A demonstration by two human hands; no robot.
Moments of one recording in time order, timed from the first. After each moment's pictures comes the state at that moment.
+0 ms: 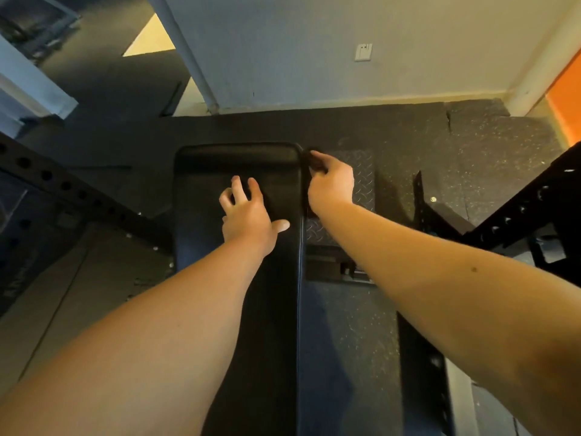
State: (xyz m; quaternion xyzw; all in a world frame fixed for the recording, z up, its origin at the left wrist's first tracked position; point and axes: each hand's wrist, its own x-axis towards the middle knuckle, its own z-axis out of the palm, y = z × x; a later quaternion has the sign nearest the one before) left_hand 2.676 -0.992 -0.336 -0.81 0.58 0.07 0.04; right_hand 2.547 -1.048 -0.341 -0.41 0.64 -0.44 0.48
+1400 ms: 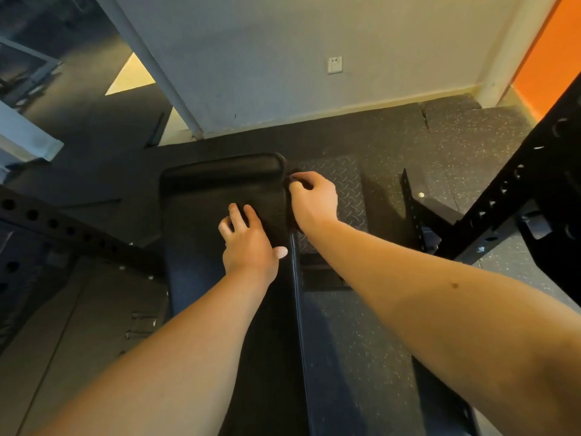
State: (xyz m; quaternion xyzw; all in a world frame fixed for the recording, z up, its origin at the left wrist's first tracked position) left_hand 2.659 -0.963 -0.346 -0.79 0.61 0.03 0.08; right_hand 2.549 -1.027 -0.353 -0.39 0.61 -0.49 0.49
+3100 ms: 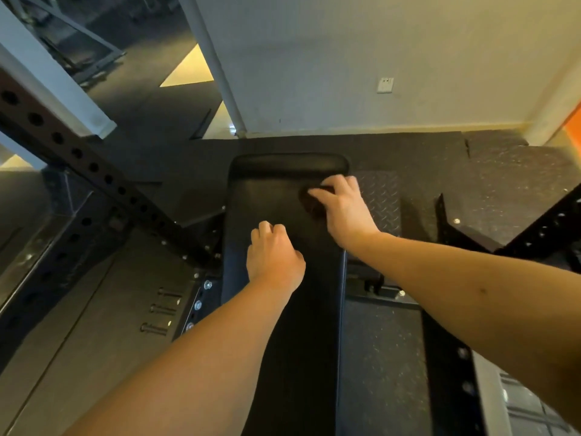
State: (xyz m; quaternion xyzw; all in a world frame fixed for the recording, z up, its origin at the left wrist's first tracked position) left_hand 2.716 -0.909 -0.309 -0.81 0.58 0.10 -0.04; right_hand 2.577 -1.004 -0.355 -0.82 0.50 -0.26 0.10
